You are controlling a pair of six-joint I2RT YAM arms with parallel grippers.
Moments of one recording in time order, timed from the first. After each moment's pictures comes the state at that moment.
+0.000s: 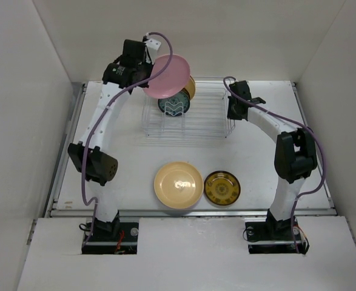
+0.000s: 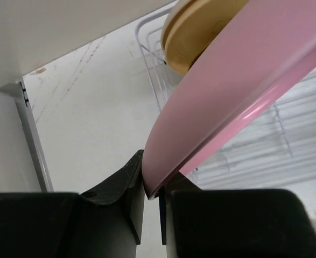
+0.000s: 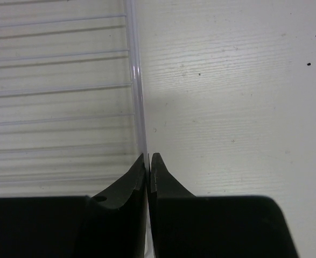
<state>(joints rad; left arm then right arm) -0.34 1.93 2.22 -0.92 -0.16 0.18 0.28 1.92 1.52 -0.46 0.25 0.33</state>
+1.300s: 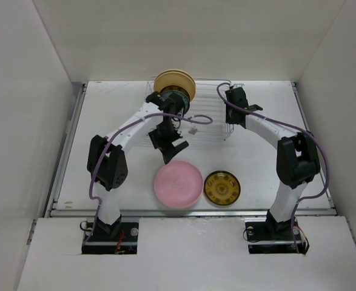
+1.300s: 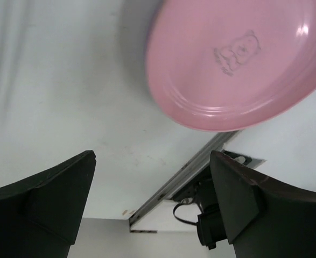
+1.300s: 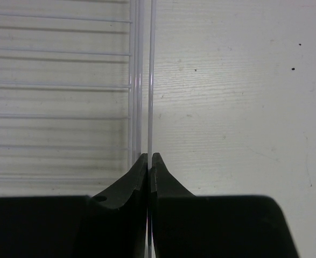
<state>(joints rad) -0.62 1.92 1.77 -1.45 0.17 0.45 0.34 1.85 1.39 -0.36 0.34 0.24</state>
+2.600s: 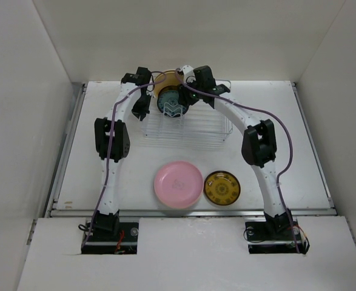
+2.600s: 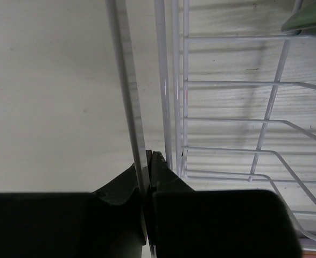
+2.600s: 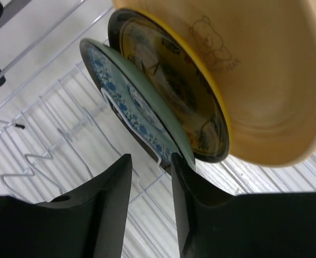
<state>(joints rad) -0.23 2.40 2.33 -1.24 -0.10 -0.05 0.48 2.38 2.23 -0.45 -0.30 -0.11</state>
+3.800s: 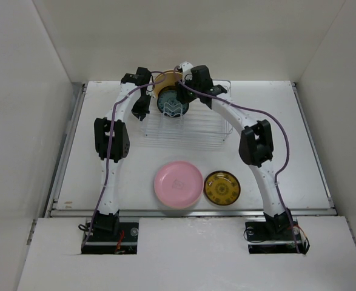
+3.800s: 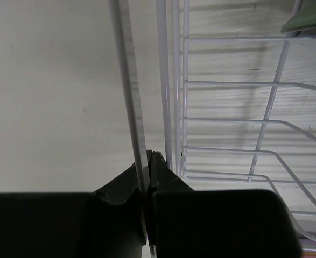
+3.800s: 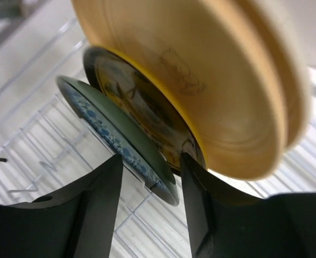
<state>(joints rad) -0.22 2.39 2.31 -1.23 -0.10 -0.07 0.49 2.40 2.27 -0.38 -0.18 -0.07</state>
